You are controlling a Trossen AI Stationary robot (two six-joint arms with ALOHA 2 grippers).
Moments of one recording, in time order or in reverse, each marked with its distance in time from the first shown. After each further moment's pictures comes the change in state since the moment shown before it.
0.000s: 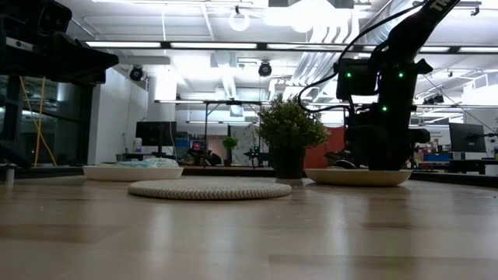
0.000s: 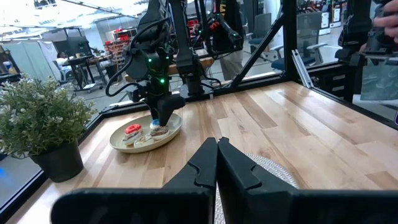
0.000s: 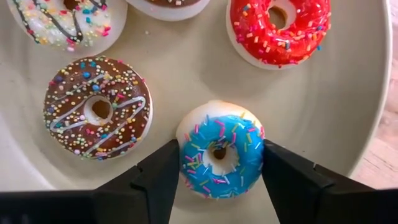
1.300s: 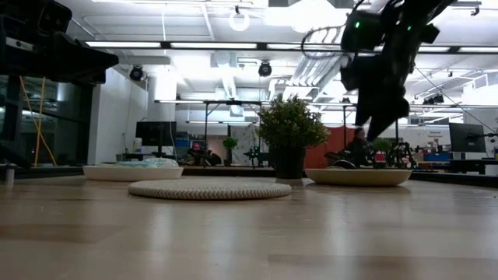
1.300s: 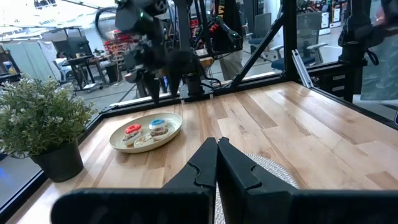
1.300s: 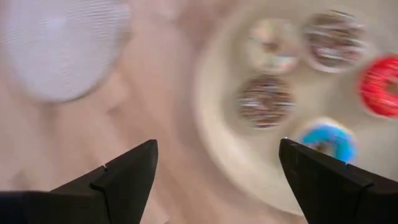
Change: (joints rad) left arm 0.000 0.000 0.000 0.000 0.000 0.000; right arm -0.003 -0.243 0.113 -0.108 -0.323 -0.243
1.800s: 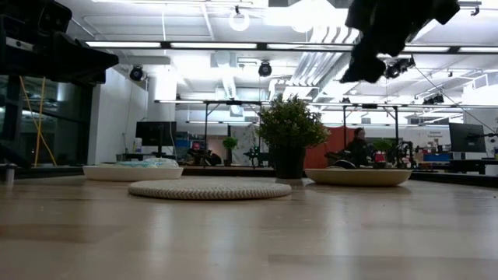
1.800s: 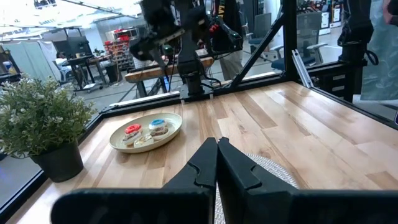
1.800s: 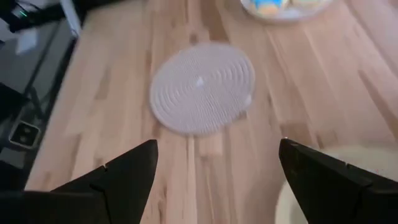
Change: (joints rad) left arm 0.000 0.000 0.000 0.000 0.000 0.000; right arm 0.142 -0.214 -0.009 0.222 -0.162 -0.298
